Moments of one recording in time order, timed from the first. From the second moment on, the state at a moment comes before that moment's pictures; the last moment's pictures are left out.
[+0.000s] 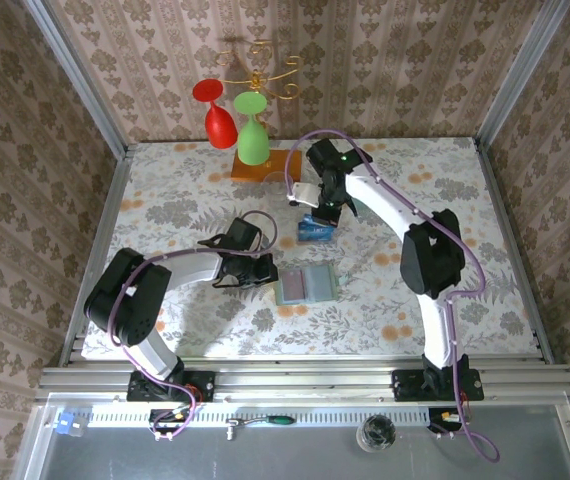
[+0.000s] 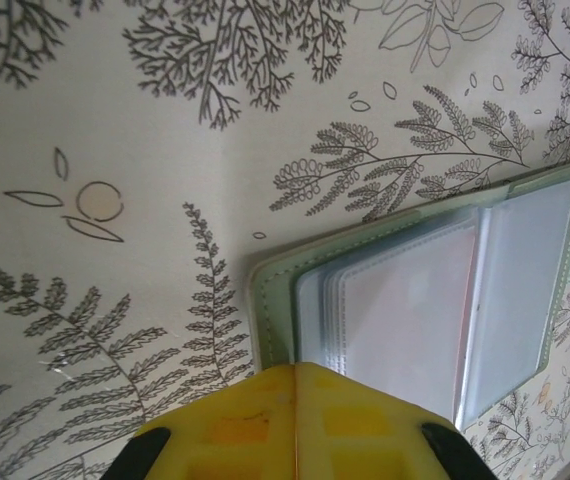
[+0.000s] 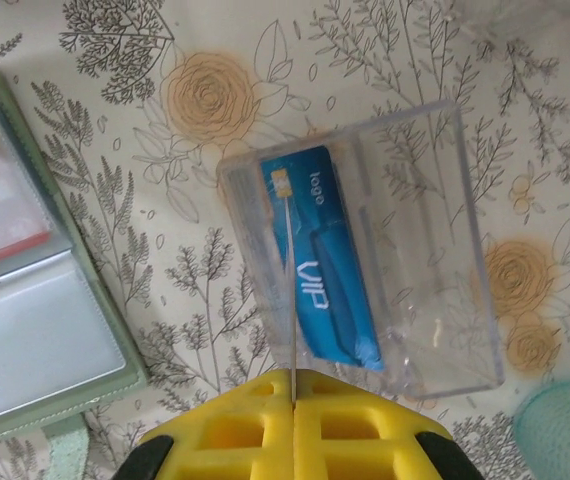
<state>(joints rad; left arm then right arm) -0.60 1.65 0.81 -0.24 0.43 -0.70 0.47 2.12 1.95 -1.14 -0.11 -0.80</state>
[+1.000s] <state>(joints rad) -0.57 1.63 0.81 -0.27 0.42 -0.70 0.46 2.26 2.07 -1.24 -0.16 -0.91</state>
